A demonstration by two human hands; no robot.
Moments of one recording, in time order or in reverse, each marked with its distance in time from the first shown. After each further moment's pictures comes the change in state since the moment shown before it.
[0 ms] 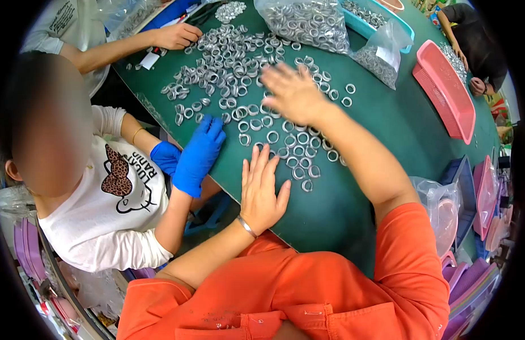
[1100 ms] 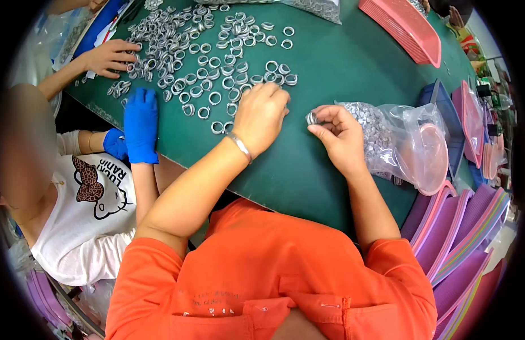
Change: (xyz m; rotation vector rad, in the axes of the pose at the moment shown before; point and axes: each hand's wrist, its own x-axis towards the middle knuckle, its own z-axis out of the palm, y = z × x) left_hand 0.076 0.036 0.045 -0.114 -0.090 0.502; right_hand -0.225 -0.057 -0.054 1.079 0.487 0.801
